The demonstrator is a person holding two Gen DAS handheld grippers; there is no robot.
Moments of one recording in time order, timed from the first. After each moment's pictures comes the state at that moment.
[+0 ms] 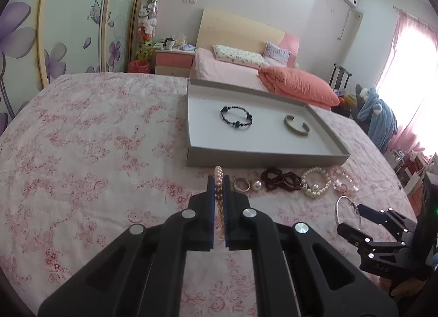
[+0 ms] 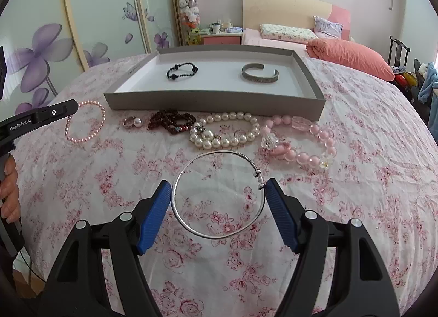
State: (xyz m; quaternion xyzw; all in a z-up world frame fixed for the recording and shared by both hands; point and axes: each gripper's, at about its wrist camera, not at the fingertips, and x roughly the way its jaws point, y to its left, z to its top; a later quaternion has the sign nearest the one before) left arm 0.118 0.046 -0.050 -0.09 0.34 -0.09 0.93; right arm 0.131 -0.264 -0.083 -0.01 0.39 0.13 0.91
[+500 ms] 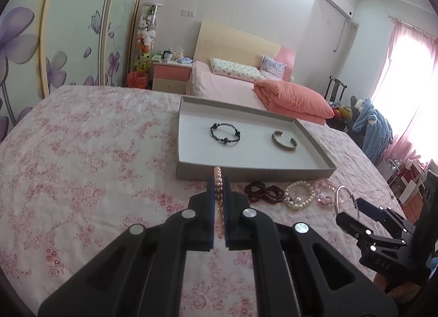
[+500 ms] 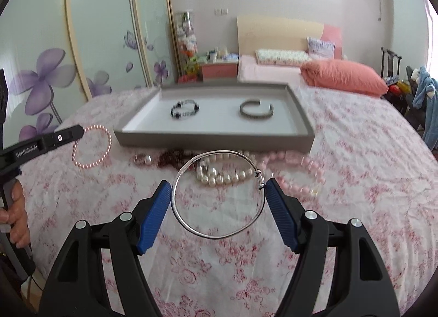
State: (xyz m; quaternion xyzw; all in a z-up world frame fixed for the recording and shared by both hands) left arm 0.102 0.037 -0.028 -0.10 0.31 -0.09 0.94; right arm 0.121 -0.265 -0.051 0.01 0.31 0.12 0.94
